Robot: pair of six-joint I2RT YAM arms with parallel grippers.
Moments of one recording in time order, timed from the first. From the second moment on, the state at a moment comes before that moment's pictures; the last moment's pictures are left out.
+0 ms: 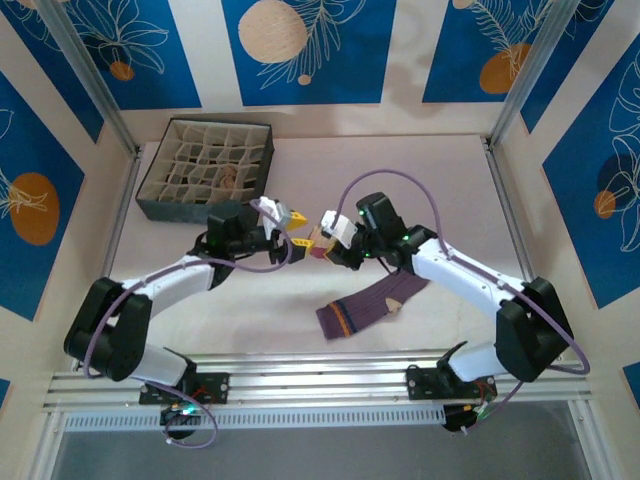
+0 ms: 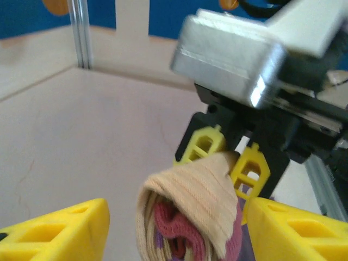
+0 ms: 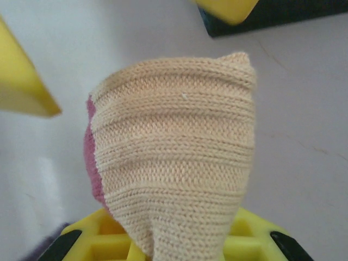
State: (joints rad) left arm -0.45 1.42 0.68 0.56 0.86 0.05; right arm 0.61 1.37 0.98 -0.37 -0.41 -0.40
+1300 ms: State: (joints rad) left arm -0.35 1.26 0.79 0.59 1.26 -0.20; right arm 0.55 1.46 1.26 -0.45 -1.16 -0.19
